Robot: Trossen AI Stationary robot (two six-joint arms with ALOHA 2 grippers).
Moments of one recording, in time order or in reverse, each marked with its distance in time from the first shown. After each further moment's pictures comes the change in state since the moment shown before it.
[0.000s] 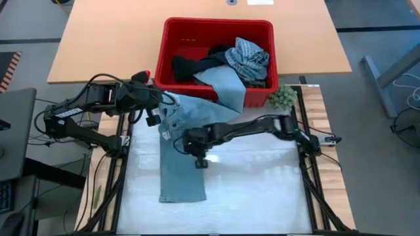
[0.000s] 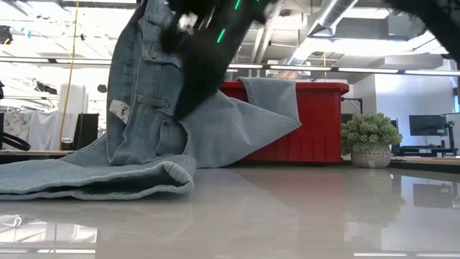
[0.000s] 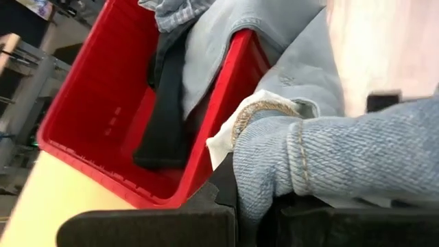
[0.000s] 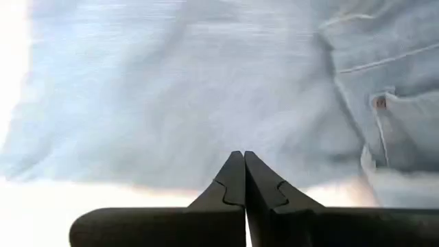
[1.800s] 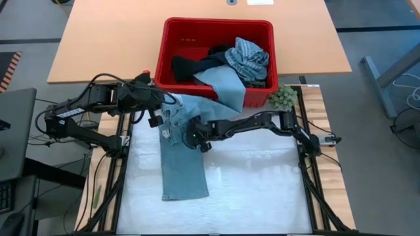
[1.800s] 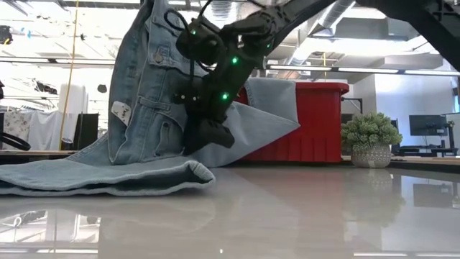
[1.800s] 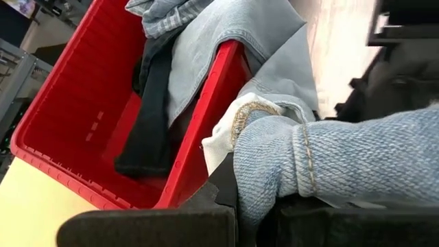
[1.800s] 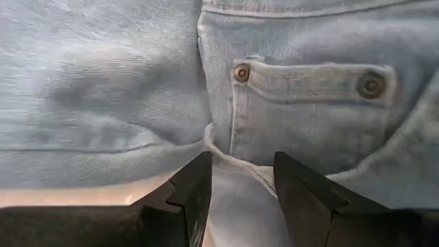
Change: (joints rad) left arm 0.000 0.006 -0.010 0.040 0.038 -0.017; right arm -0.103 0.041 -0.250 0.463 0.397 -0.616
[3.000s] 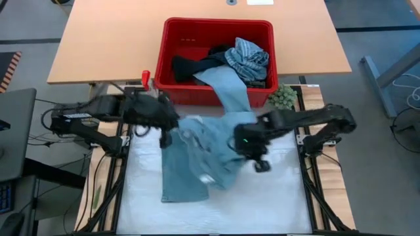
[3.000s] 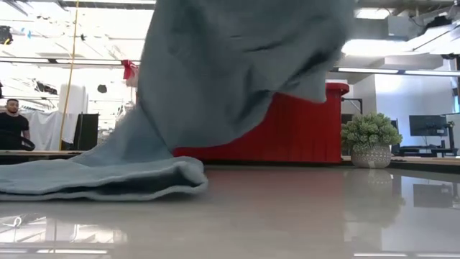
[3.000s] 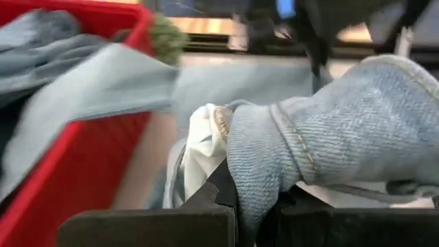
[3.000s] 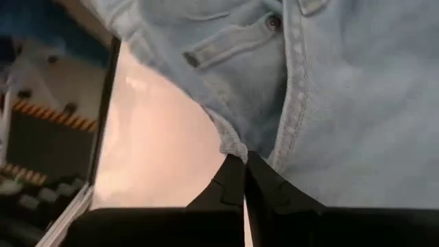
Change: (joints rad) left arm -0.211 0.101 -0.008 0.264 0.259 -0.240; right arm 0.263 -0.700 -0.097 -0.955 -0.583 0.737
